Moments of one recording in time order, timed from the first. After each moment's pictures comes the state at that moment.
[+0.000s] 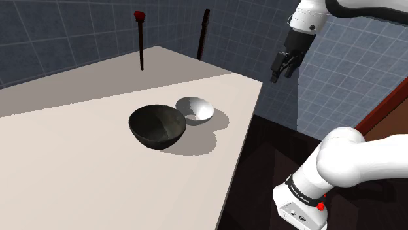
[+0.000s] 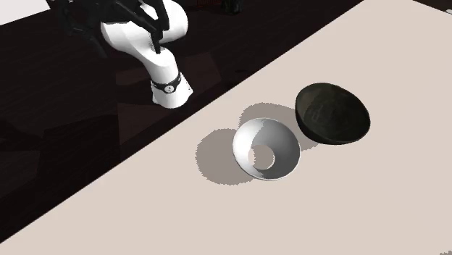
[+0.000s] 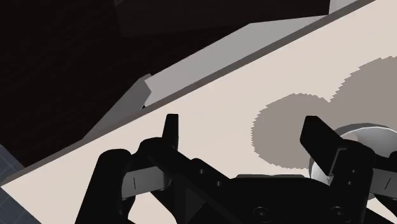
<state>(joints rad) 0.02 -0.83 -0.02 -2.33 -0.07 1.48 0.14</state>
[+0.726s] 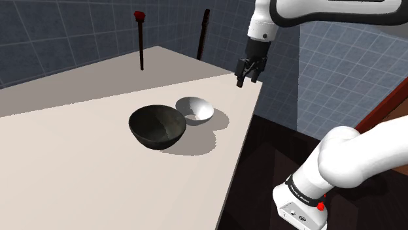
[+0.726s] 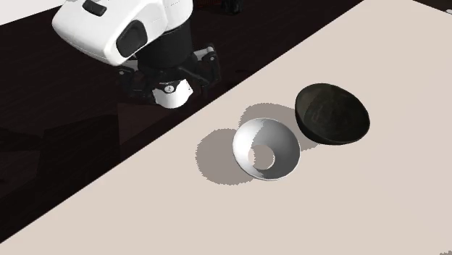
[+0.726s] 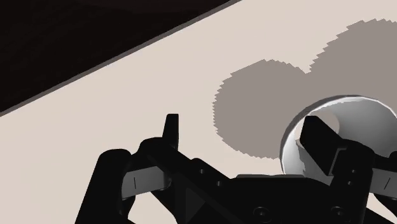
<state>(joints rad) 0.07 -0.51 0.03 -2.24 0.00 1.65 0.17</state>
